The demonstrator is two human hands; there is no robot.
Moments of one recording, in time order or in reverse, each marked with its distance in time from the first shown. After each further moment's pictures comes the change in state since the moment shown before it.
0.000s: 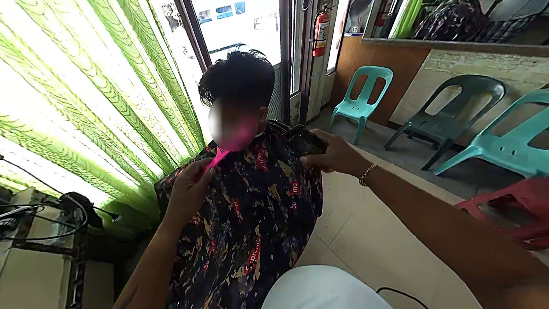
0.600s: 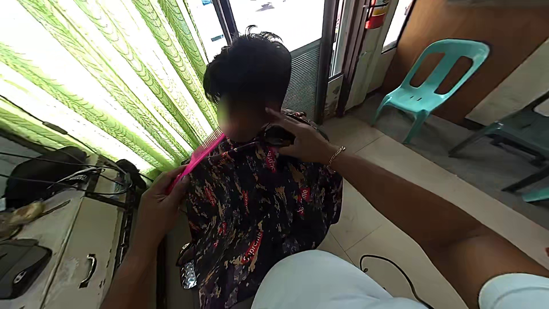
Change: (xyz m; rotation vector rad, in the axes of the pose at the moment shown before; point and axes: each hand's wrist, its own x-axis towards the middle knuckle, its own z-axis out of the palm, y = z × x) left_hand -0.036 0.016 -0.020 0.264 0.276 -0.041; right_hand 0.124 0.040 0.039 -0.169 -0.136 -0.545
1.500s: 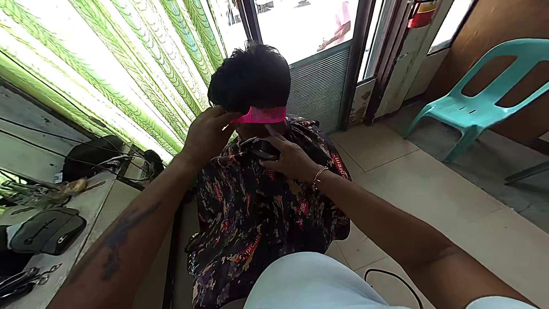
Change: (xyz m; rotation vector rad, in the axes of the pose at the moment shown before) left_hand 0.147 0.094 0.082 0.623 -0.138 0.558; right_hand 0.010 0.013 0.020 0.168 -0.126 0.160
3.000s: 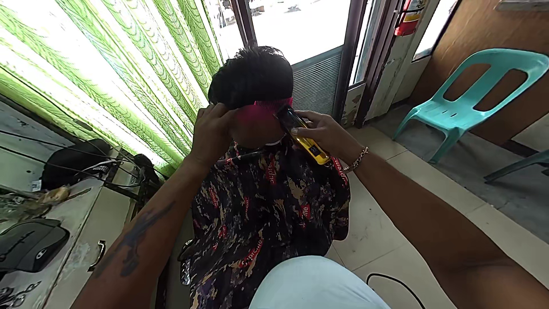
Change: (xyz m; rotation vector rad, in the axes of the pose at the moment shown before) left_hand 0.008 -0.011 0.022 0.034 0.228 0.071; right_hand 0.005 -0.003 -0.085 0.632 0.072 0.256
